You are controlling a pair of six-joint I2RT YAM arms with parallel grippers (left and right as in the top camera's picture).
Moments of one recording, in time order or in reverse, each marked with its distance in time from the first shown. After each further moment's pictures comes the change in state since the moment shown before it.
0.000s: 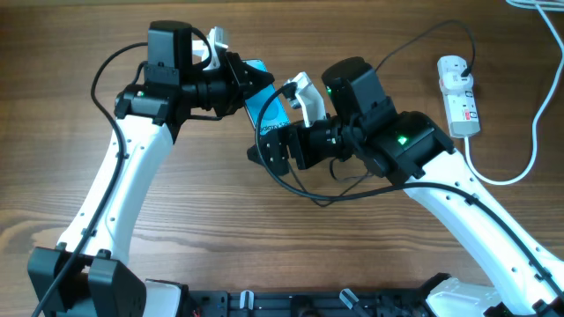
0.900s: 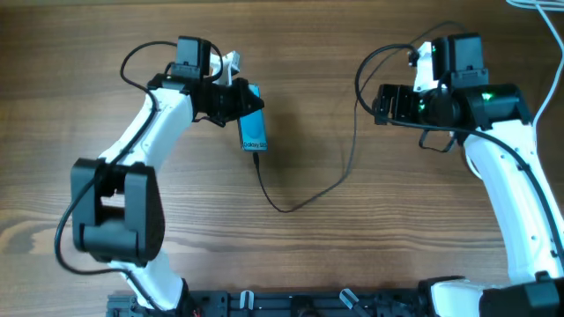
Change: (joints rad) left arm 0.028 0.334 -0.002 -0.039 -0.163 0.512; right arm -0.488 0.042 0.000 -0.253 0.484 -0.179
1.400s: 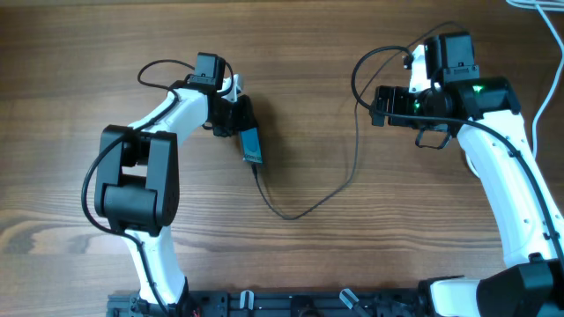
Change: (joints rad) left arm -0.021 0.196 0.000 0.031 -0.166 -0.014; right arm 0.000 0.048 0.000 -0.007 0.000 0.000
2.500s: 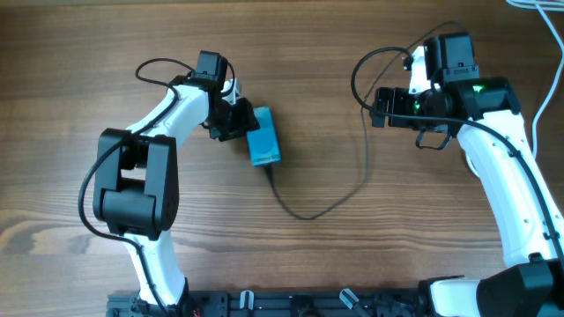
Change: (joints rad) left arm -0.010 -0.021 0.031 -0.149 -0.096 -0.009; right arm 0.000 0.000 0.000 -0.014 0.000 -0.003
